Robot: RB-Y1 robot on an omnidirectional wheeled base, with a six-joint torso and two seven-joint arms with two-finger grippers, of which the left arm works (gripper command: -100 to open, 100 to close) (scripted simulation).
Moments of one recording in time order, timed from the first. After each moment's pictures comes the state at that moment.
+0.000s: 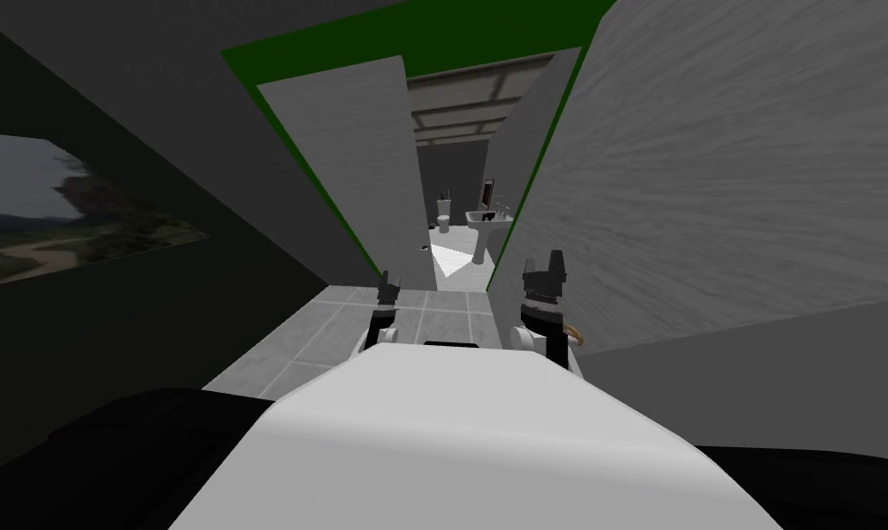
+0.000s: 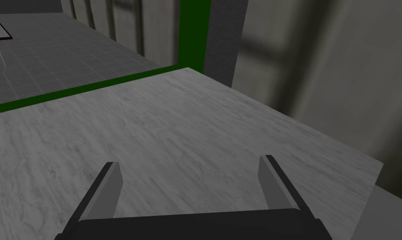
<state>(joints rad) 0.37 0.16 0.00 -1.77 0.07 -0.63 0.16</state>
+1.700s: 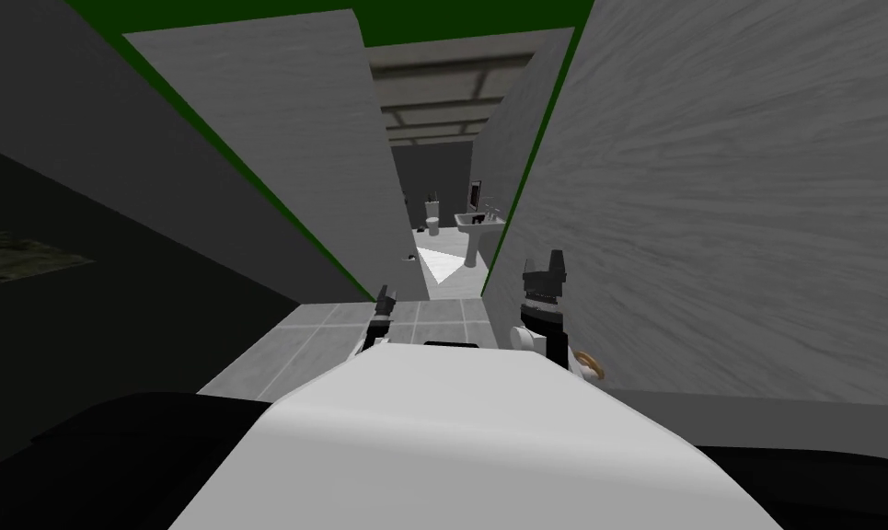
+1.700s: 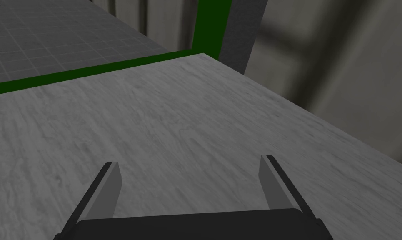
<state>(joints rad) 0.30 0.26 0.04 -1.36 0.09 -0.76 0.23</state>
